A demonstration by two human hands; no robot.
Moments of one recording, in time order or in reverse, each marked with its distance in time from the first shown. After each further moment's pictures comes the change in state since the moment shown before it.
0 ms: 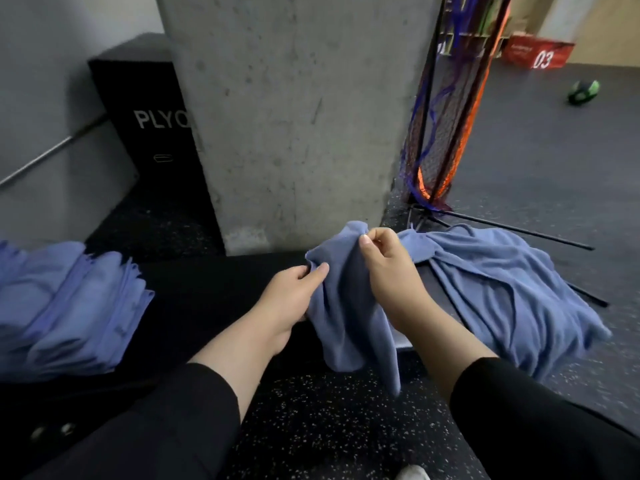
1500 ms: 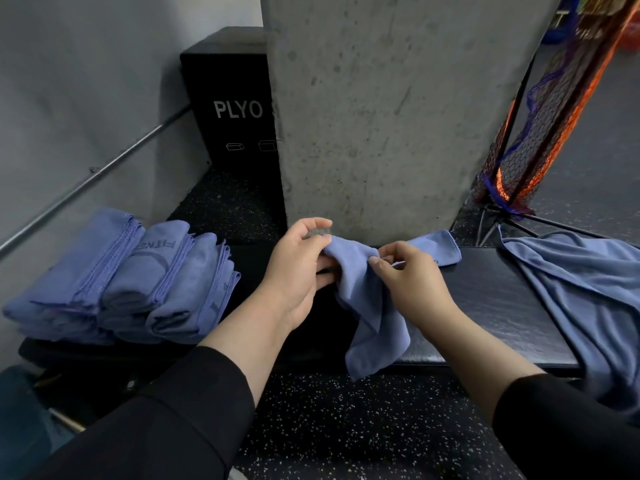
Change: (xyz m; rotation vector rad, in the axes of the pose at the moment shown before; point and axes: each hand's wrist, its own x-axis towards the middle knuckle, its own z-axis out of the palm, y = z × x) left_hand -0.011 0.024 -0.097 -0.381 0.163 0.187; right_hand -0.011 -0.007 0.090 -0.264 -0.157 -0.004
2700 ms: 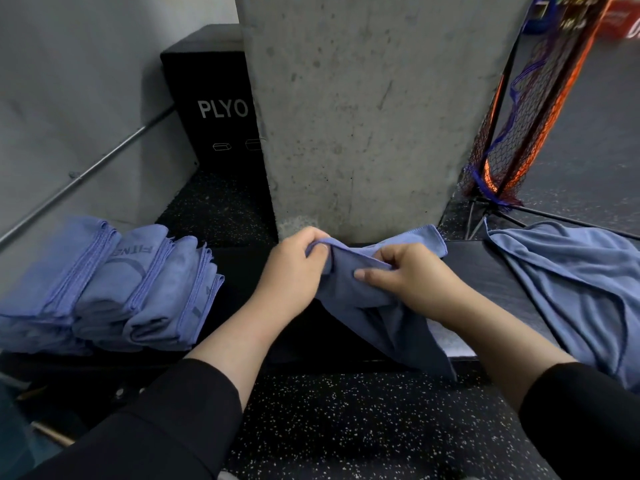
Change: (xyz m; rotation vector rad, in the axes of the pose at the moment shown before) left_hand 0.004 -0.010 0.002 0.852 0.007 0.385; right_hand 0.001 -0.005 -0.043 -0.127 -0.304 -0.088
